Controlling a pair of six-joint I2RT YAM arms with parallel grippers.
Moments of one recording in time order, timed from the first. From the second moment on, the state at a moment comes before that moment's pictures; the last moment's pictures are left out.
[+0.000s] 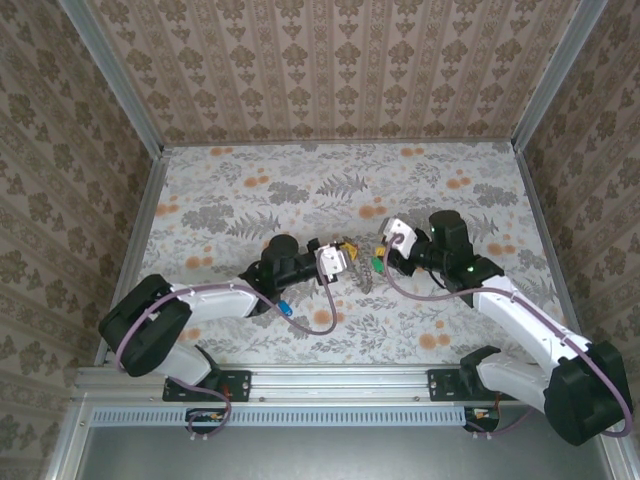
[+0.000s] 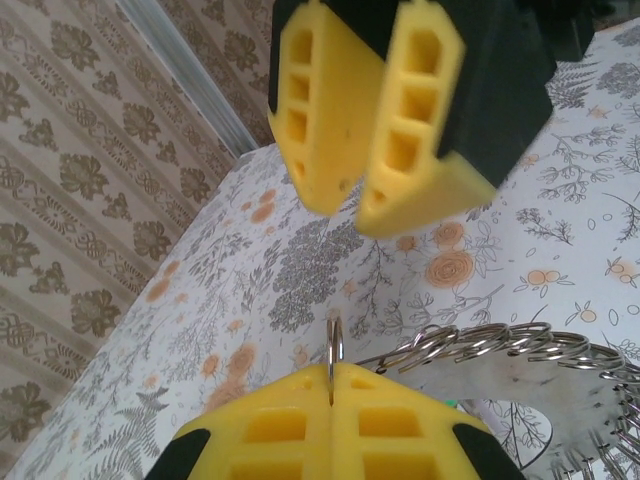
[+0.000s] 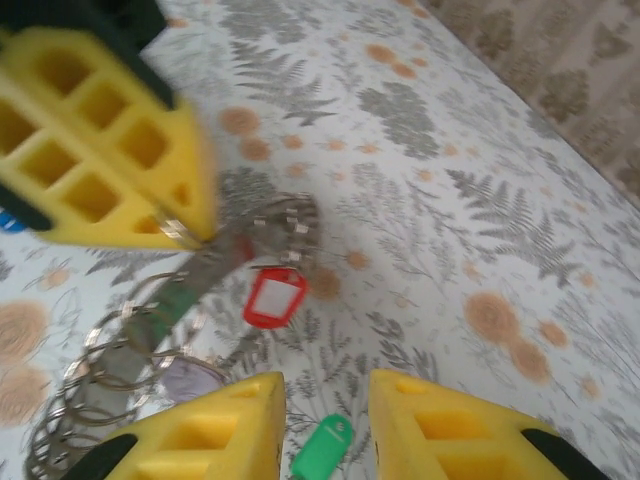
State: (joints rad) left arm -0.85 1.46 0.58 0.70 0.34 0.55; right arm 0.36 1.08 0.69 -0.15 -0.40 -0.50
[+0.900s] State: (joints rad) left arm -0.72 1.29 0.58 0.32 0.45 0.36; right arm 0.43 1.69 1.08 -0.74 -0.19 0.05
